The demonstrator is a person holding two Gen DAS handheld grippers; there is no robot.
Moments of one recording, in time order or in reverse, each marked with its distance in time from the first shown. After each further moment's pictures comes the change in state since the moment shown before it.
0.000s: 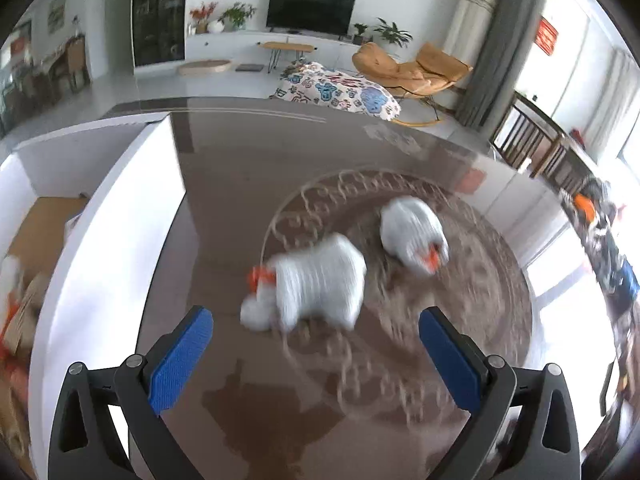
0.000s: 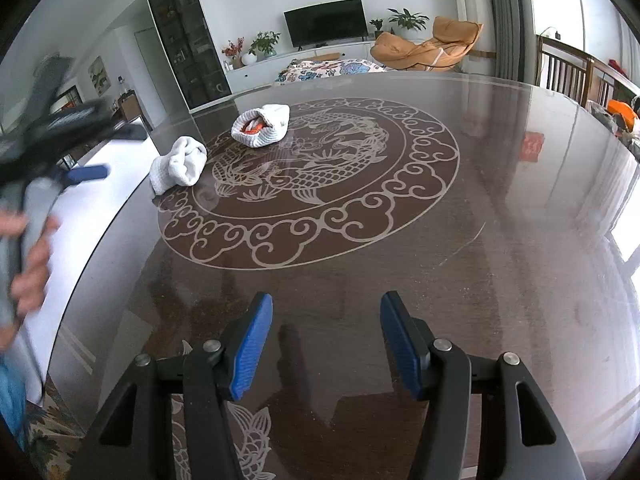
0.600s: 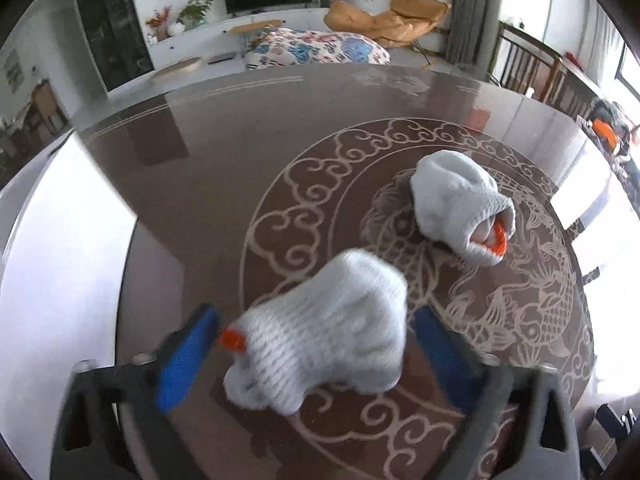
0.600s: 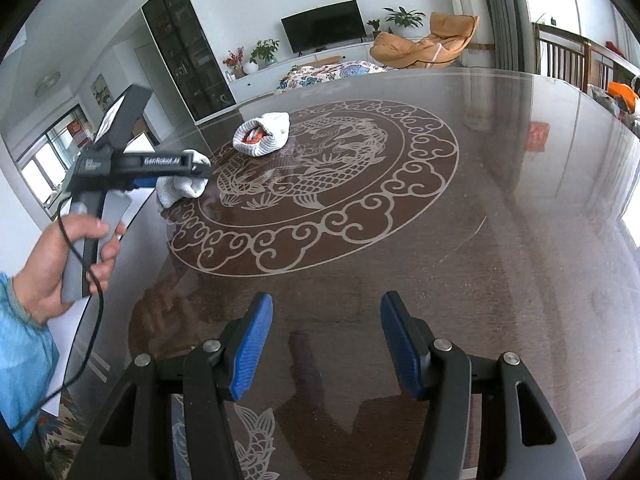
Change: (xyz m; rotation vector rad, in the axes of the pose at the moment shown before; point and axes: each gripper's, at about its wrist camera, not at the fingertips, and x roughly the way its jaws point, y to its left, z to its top) left arm 0.071 -0.016 -0.001 0.214 0.074 0.103; right arm -0.002 -0.008 0.000 0.052 -0.017 0.051
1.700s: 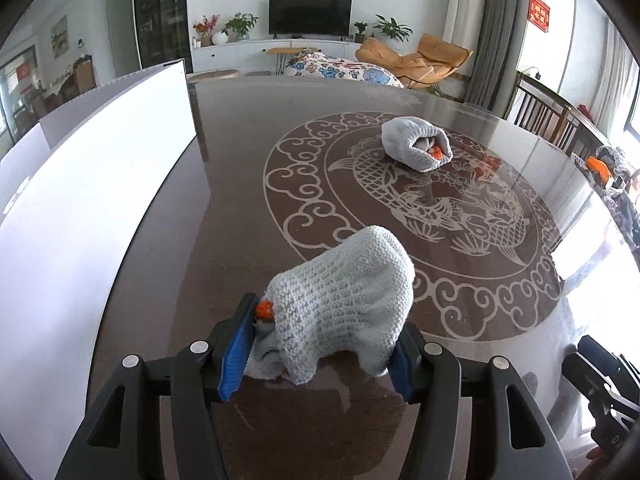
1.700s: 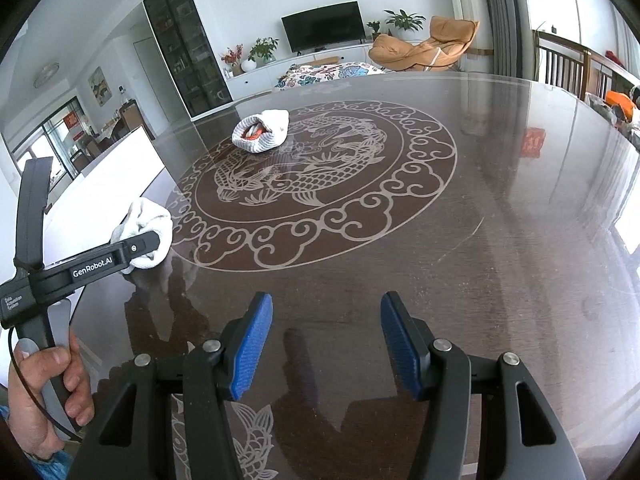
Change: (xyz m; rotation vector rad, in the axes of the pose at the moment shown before) left arm -0.065 -0.018 -0.115 -0.147 -0.115 0.003; right arm 0.001 0.004 -0.002 -0.027 -0.002 -0.031
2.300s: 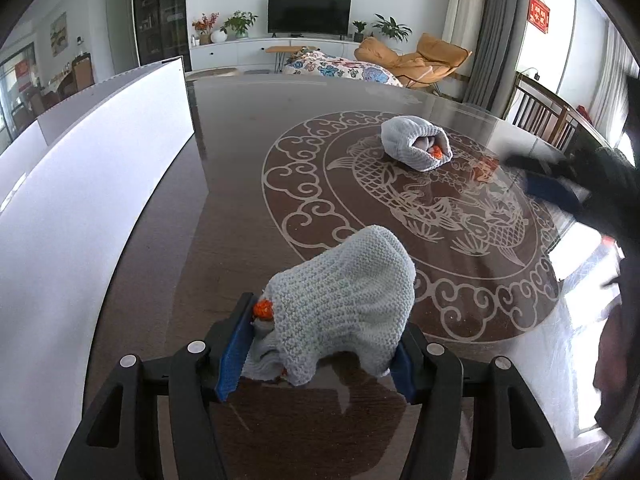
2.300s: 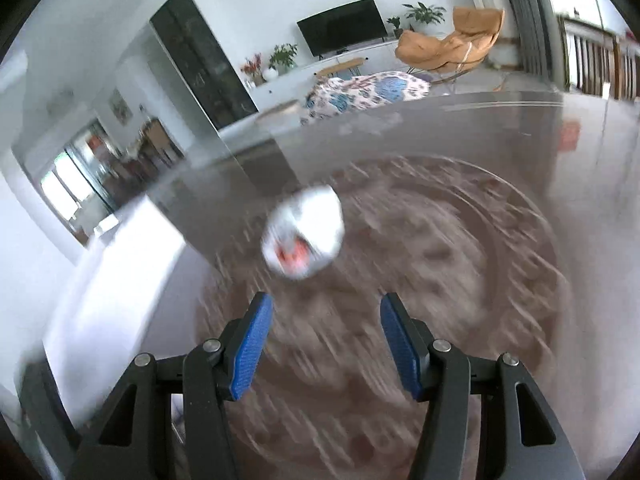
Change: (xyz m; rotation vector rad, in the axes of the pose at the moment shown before) left arm 0.002 0.001 0.000 0.002 0.003 -0.006; right arm 0.082 0.028 0.140 0.077 -0.001 0.181
